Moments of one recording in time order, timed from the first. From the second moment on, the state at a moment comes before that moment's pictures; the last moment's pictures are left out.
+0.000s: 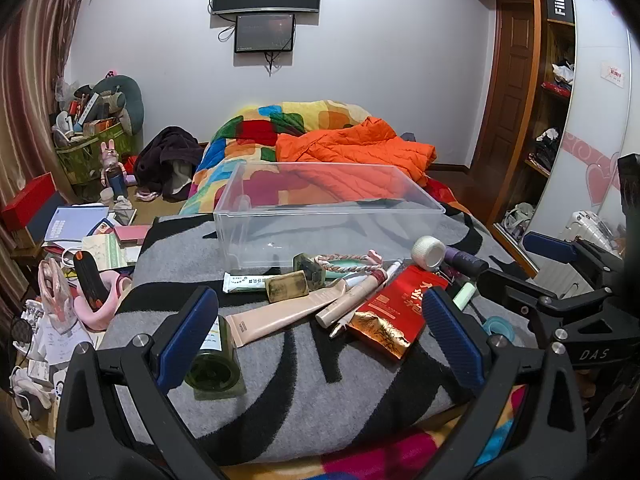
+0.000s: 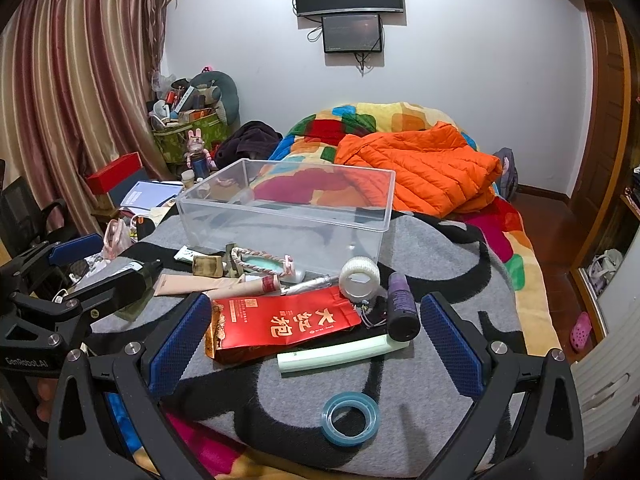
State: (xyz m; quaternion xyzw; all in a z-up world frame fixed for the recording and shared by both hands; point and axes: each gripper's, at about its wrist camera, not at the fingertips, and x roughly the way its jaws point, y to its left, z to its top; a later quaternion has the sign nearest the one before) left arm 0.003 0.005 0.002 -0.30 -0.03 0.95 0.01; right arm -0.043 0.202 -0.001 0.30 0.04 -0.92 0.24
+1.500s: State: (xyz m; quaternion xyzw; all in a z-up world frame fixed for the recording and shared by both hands) left arm 0.006 -0.006 0.003 -0.29 -0.04 0.96 0.01; right arm -0.056 0.208 -0.008 0.31 0.04 -0.92 0.24
